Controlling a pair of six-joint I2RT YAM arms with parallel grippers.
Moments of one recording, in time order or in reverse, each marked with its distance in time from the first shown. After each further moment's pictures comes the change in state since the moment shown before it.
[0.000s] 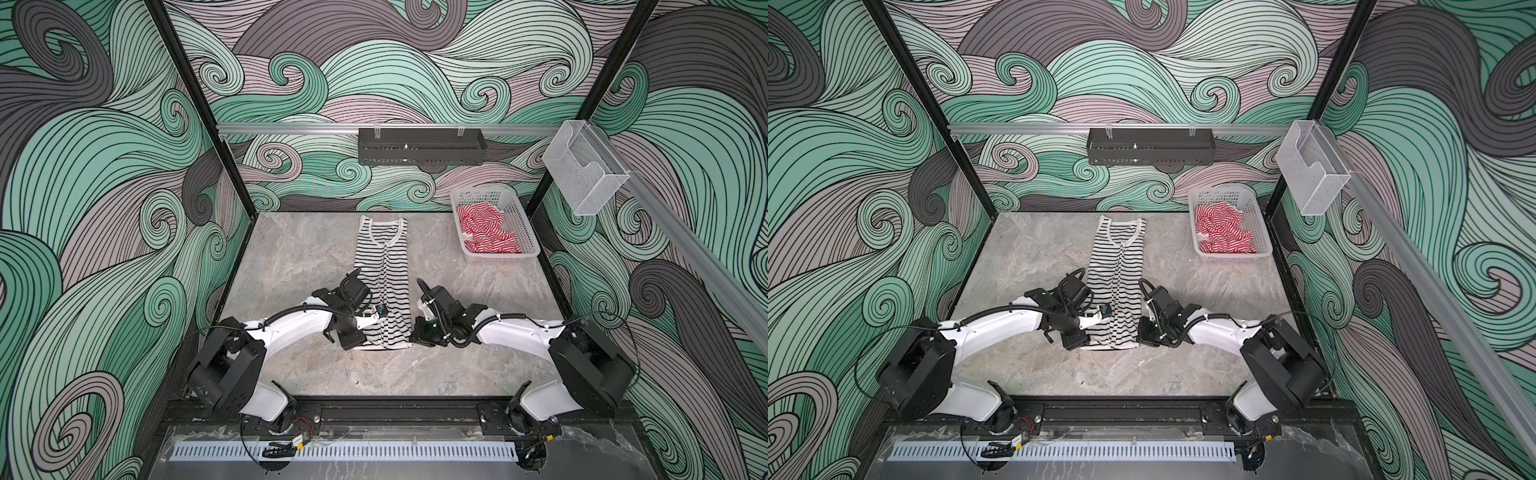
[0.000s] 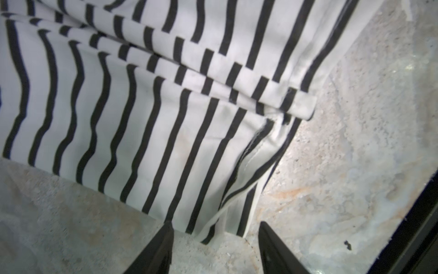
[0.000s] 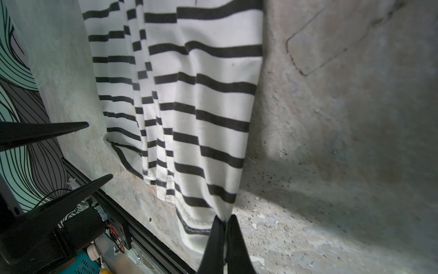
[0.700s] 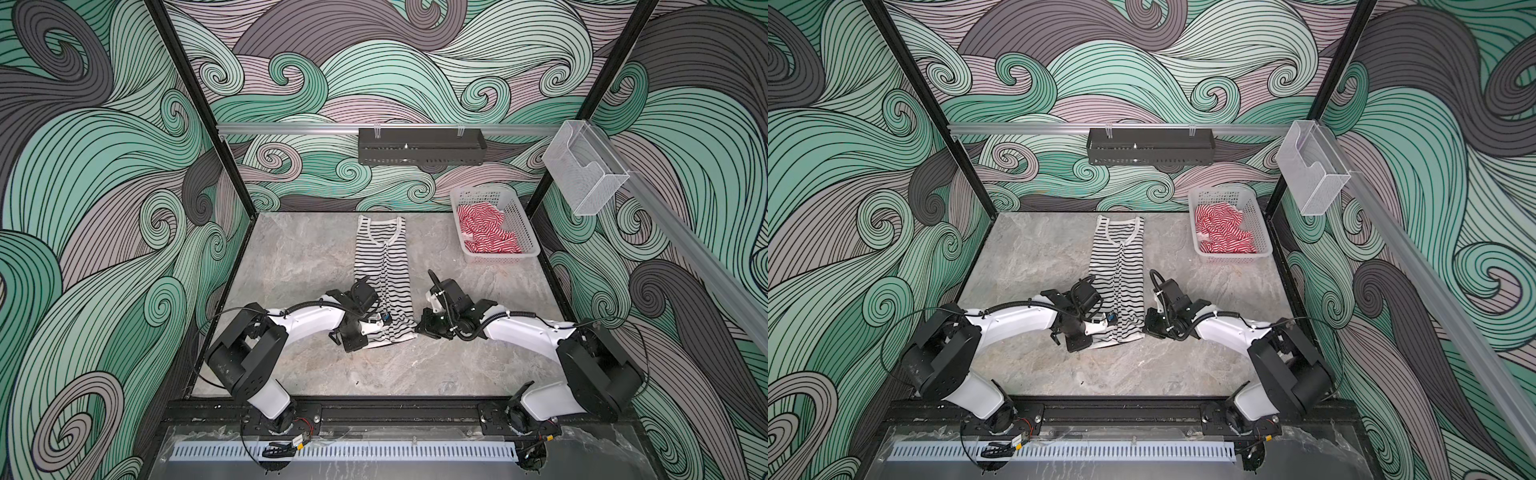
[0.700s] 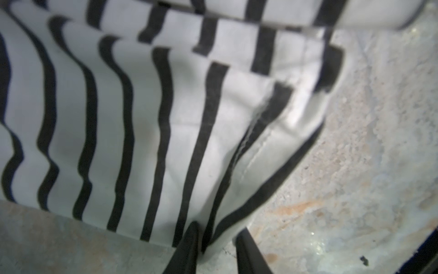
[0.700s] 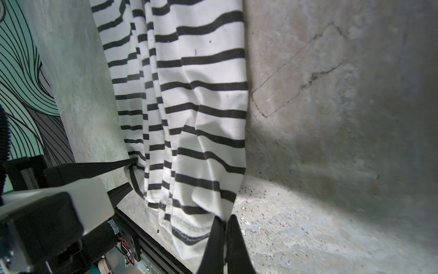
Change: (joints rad) left arm -0.042 0.122 0.029 -0.012 -0.033 -0.006; right arm -0.094 -0.041 0.000 -0.009 -0.011 -0.022
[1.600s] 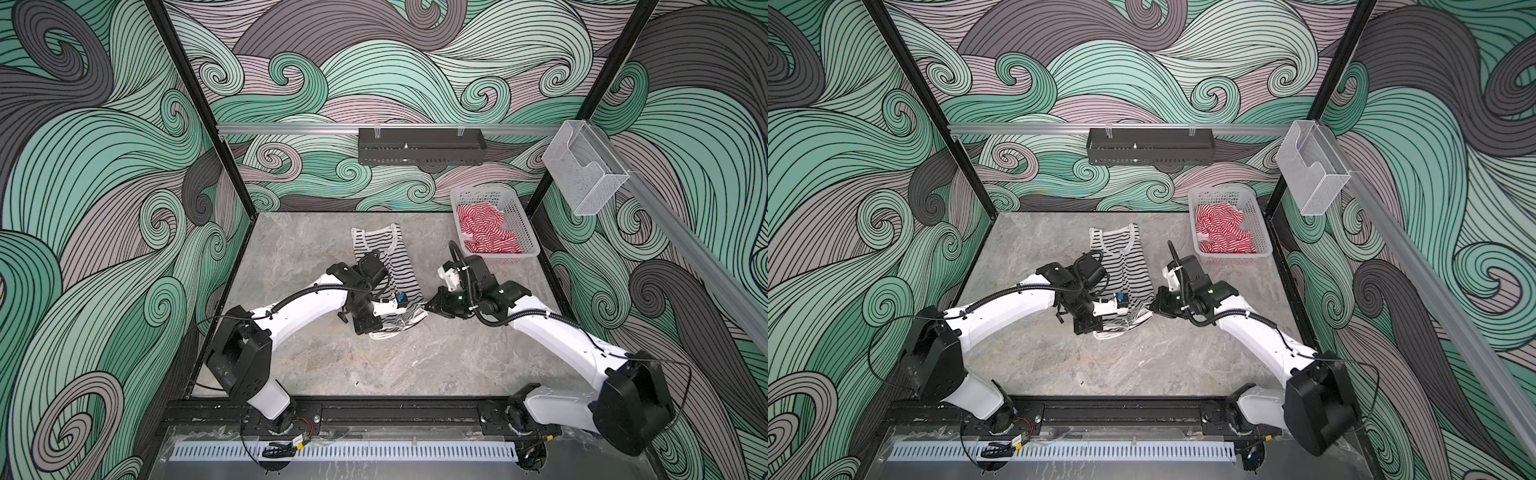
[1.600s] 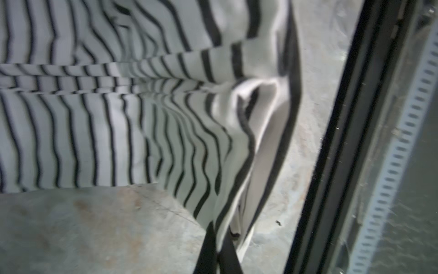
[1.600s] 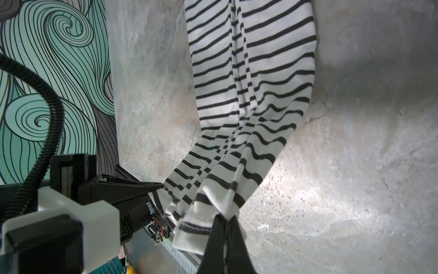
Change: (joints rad) left arm 0.035 -0.008 0.356 -0.275 0.162 0.058; right arm -0.154 -0.136 0.232 -0.289 -0.093 -0.168
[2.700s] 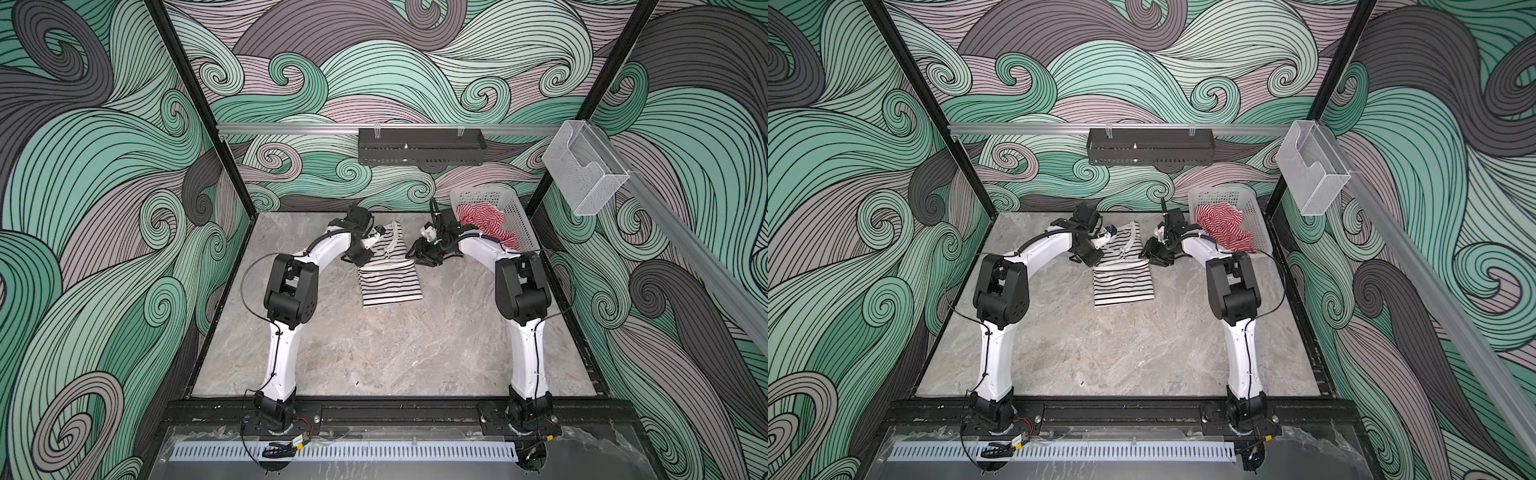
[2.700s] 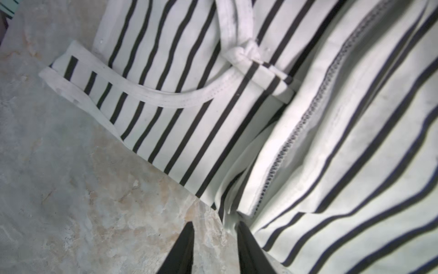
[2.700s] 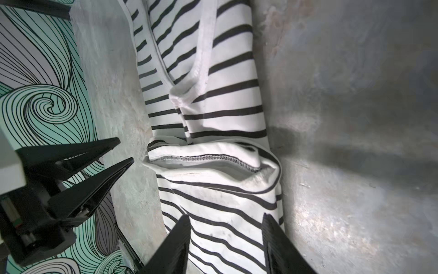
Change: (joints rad) left arm 0.301 0.603 0.600 0.193 -0.269 -0.133; right arm -0.191 0.887 0.827 -0.051 -0.100 -0.145
